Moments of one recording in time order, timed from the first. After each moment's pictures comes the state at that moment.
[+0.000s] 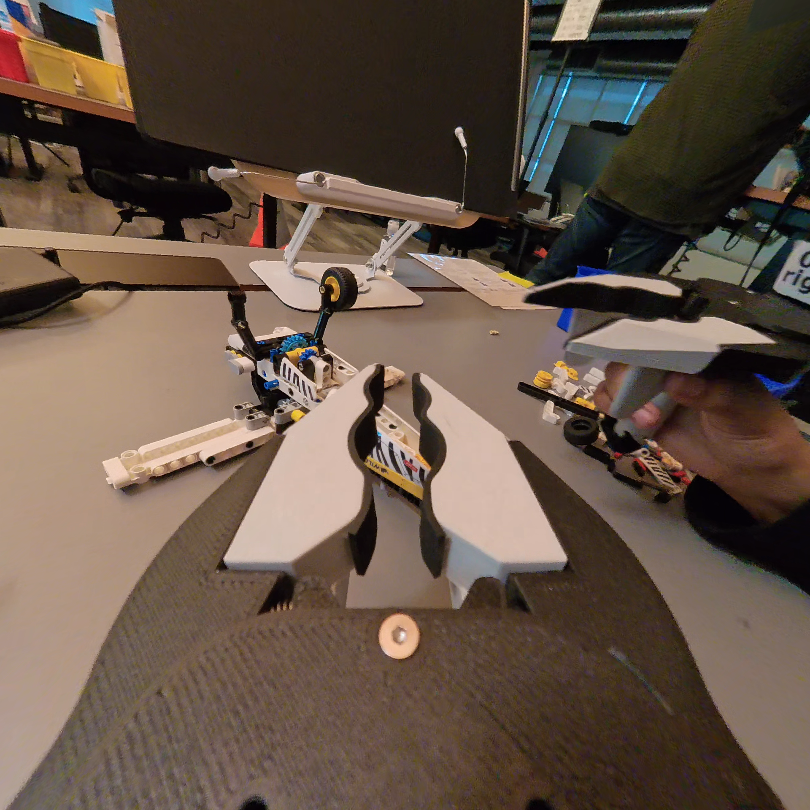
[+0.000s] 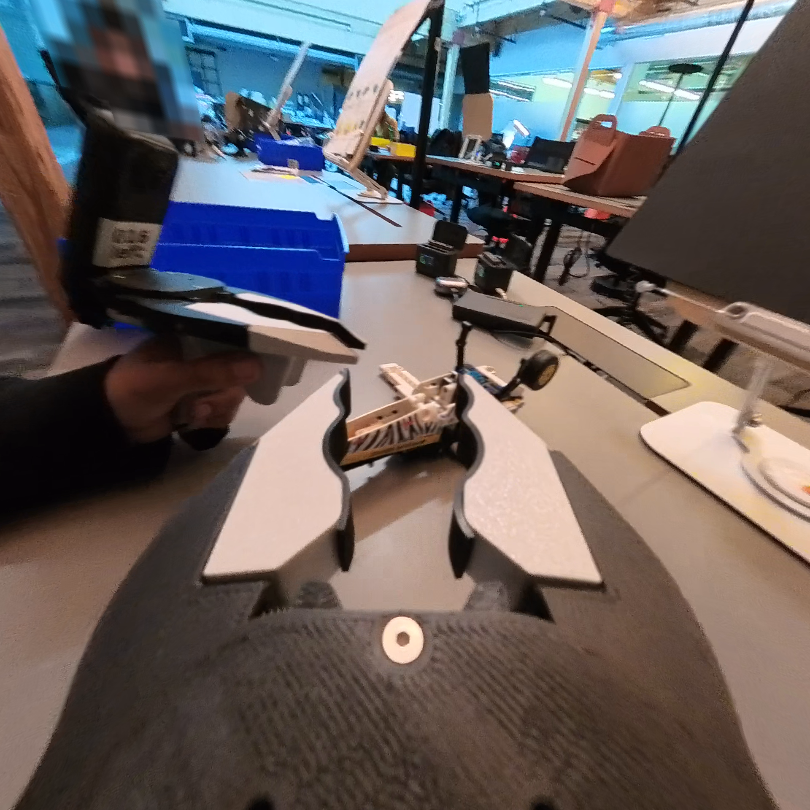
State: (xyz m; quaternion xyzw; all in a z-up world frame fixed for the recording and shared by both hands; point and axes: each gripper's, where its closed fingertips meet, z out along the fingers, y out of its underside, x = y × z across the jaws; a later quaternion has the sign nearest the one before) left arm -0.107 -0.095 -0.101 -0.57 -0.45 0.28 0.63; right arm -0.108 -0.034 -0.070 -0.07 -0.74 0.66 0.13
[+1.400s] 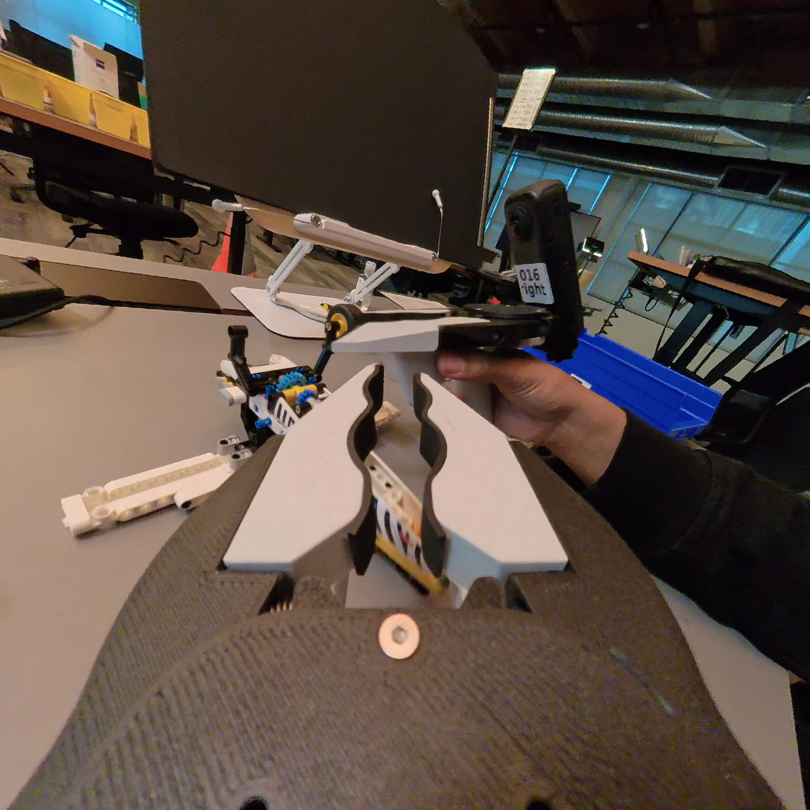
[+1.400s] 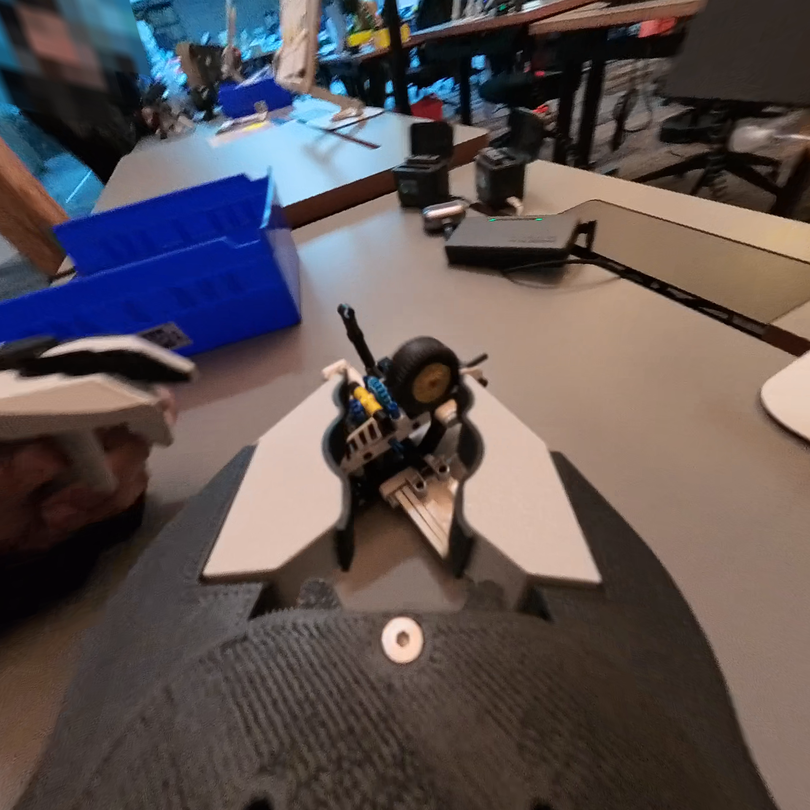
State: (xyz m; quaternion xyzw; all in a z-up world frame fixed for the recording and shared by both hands) left arm -0.098 -0.113 -0.085 -0.53 -0.43 0.25 0.69; right arm -0.186 -0.116 -0.112 -0.18 -0.78 0.60 0.02
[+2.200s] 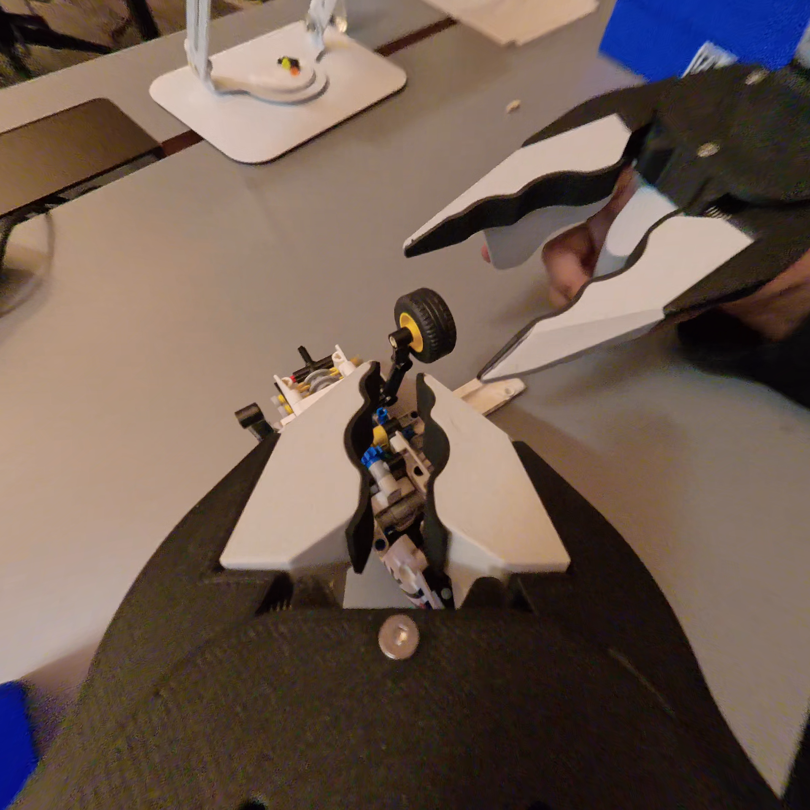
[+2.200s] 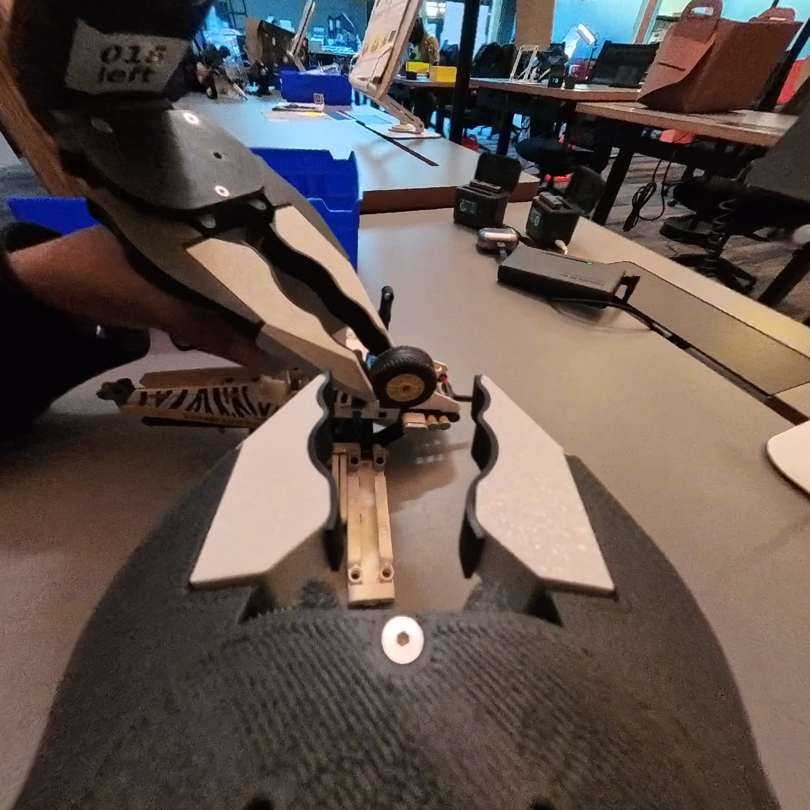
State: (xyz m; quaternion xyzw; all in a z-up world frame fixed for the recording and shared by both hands) left arm -0.119 -0.112 -0.133 -0.79 -0.41 0.18 0.43; right arm -0.123 -0.103 -0.110 -0.07 -0.78 0.62 0.07
